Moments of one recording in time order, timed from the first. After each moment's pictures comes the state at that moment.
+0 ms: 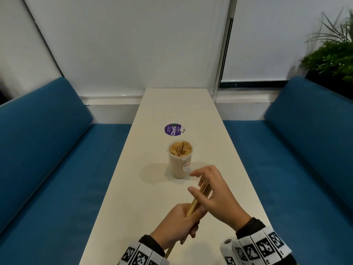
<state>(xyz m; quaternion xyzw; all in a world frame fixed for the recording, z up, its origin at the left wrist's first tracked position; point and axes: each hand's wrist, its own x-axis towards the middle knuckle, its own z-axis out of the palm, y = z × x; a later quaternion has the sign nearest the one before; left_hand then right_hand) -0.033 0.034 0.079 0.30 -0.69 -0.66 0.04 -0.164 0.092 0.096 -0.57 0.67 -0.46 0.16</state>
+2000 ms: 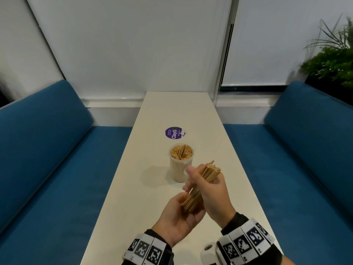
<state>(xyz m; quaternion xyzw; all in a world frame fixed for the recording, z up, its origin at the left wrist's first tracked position) -0.047 0.020 0.095 0.29 -0.07 -0.94 0.13 -0.134 0.068 0.126 -0.36 0.52 -0.71 0.31</state>
